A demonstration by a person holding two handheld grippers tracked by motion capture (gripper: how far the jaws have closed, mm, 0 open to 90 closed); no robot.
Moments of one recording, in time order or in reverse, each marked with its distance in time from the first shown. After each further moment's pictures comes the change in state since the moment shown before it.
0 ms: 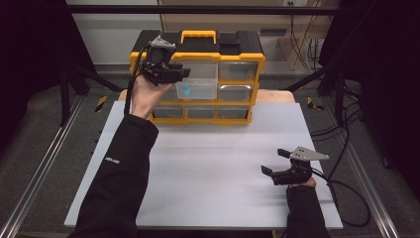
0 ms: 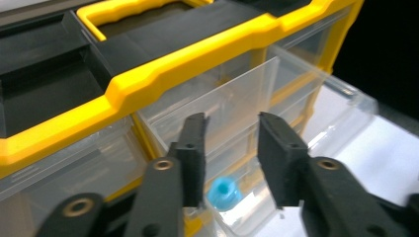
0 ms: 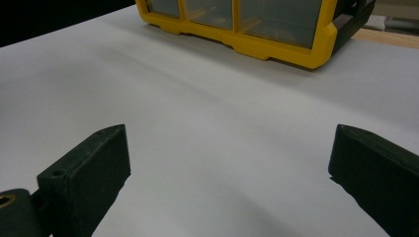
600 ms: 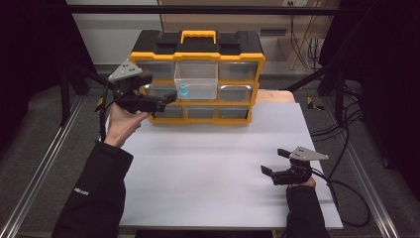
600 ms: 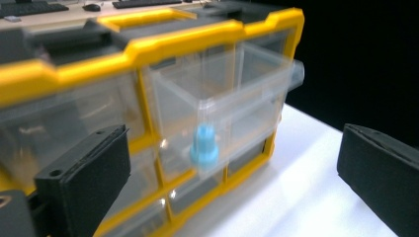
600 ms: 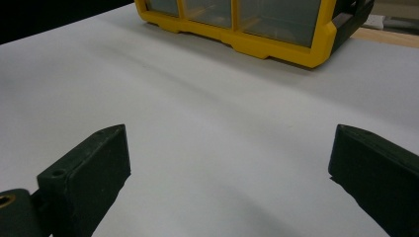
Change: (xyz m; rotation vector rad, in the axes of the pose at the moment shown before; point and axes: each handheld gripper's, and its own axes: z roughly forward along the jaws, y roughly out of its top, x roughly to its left) left arm 0.000 -0.074 -0.060 -0.202 -0.068 -0.020; right arm 0.000 0.000 0.001 0.004 -0.005 -0.003
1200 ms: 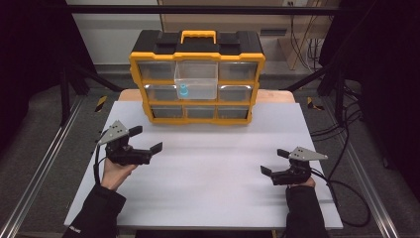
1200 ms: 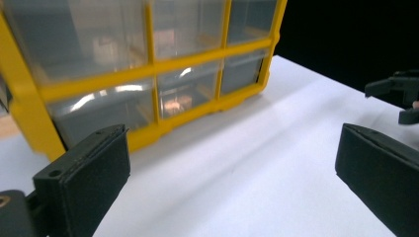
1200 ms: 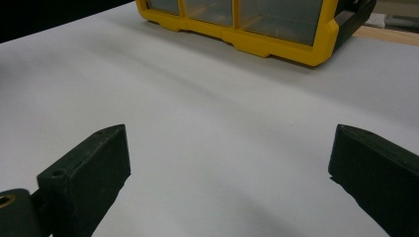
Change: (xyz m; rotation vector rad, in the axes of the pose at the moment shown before) left arm 0.004 -0.149 -0.022 -0.004 -0.043 -0.065; right arm 0.000 -0.001 0.001 0.004 0.003 0.001
